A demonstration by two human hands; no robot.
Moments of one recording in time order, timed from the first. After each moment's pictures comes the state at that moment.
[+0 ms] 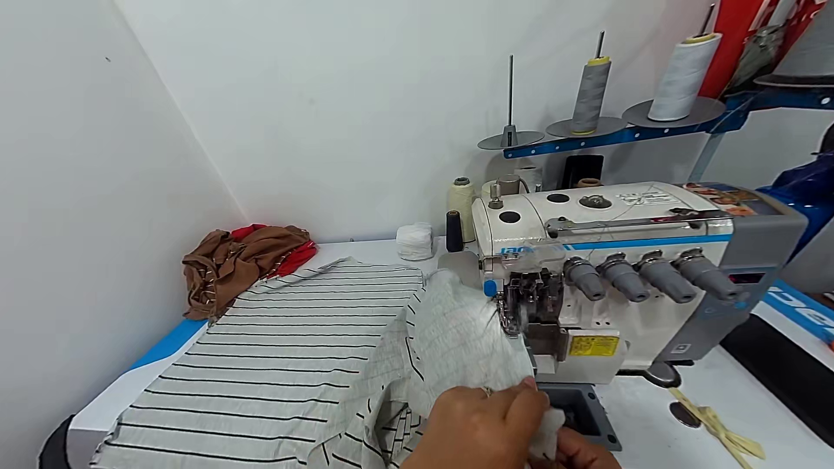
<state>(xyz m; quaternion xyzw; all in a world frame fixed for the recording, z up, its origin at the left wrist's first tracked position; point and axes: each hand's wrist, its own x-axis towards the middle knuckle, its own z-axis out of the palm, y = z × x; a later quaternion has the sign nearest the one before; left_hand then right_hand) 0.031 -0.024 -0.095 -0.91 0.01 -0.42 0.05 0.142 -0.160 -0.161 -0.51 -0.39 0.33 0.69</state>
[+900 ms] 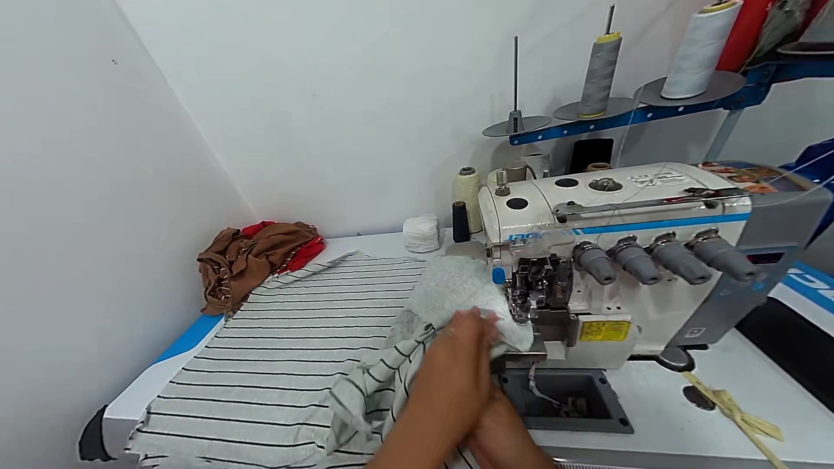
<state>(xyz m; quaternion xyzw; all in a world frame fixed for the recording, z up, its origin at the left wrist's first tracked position) 0.031 0.002 -0.087 -0.89 -0.18 -0.40 -0.10 0.084 -0.078 -0.124 -0.37 -0.28 0.50 0.73</state>
